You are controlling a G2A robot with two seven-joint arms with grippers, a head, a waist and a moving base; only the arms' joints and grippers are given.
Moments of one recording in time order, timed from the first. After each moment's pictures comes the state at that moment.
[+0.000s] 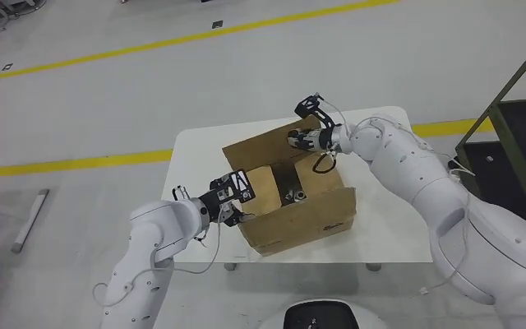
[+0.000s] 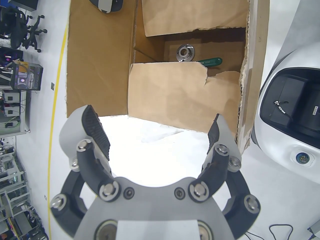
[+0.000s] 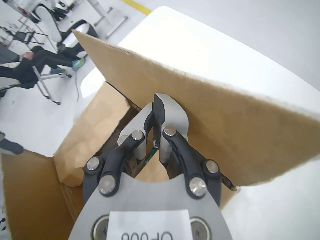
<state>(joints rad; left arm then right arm) 1.04 -1.08 -1.30 -1.89 1.29 -0.87 -0.83 -0.19 -1.47 0.53 -0.34 -0.31 -0.79 0.44</state>
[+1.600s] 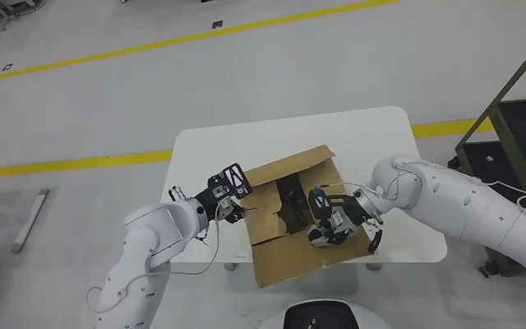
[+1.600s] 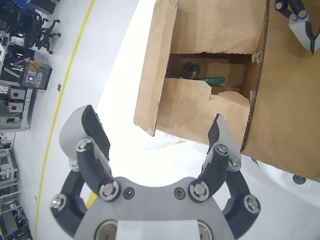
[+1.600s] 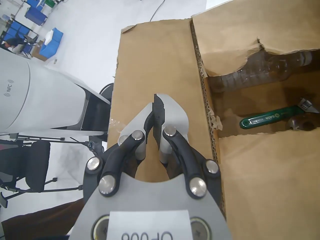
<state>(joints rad) 1.05 -1.04 -1.30 -1.93 1.26 -0.77 -0.78 -0.32 -0.92 0.17 -1.30 0.00 -1.01 0.81</state>
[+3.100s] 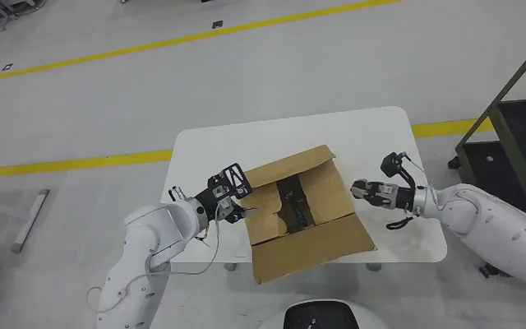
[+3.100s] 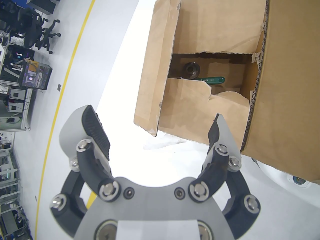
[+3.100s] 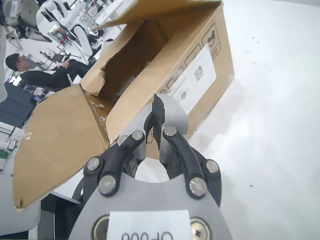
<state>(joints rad) 1.05 -1.04 -1.30 -1.93 1.26 -0.77 -0.78 -0.70 -0.80 0.53 -1.11 -0.23 -0.79 0.17</state>
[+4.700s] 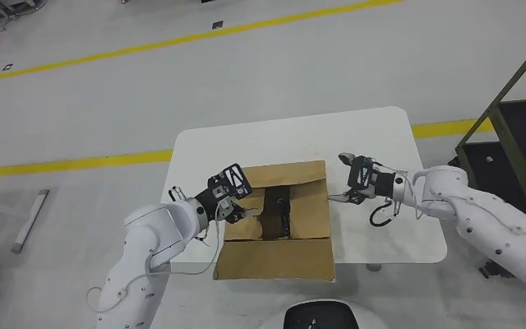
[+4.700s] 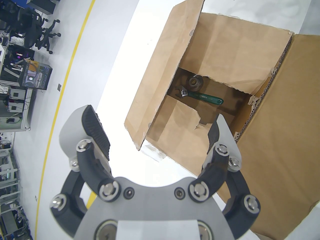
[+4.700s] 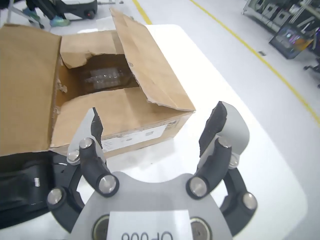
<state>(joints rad) 1.05 -1.04 -1.30 -1.93 1.26 -0.77 -0.78 -0.74 -0.81 0.73 -1.43 -1.13 -0.61 -0.07</state>
